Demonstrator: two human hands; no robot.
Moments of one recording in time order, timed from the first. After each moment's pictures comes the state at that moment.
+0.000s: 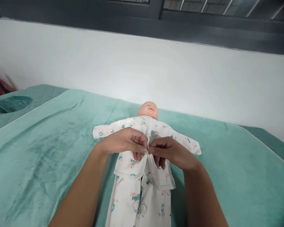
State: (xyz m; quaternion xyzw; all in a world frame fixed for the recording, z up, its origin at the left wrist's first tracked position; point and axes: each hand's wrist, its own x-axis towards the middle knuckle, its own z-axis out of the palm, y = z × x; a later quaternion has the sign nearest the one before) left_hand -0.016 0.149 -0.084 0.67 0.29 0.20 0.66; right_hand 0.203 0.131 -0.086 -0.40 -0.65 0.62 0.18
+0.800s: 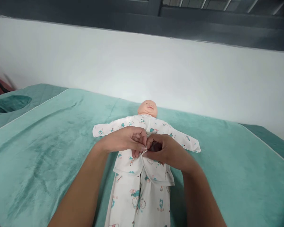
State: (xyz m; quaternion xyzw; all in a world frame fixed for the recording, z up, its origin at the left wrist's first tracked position) left_hand -0.012 0.146 -0.082 0.66 0.31 0.21 0.65; right_hand 0.192 0.123 -0.085 -0.45 -0.70 0.51 0.20
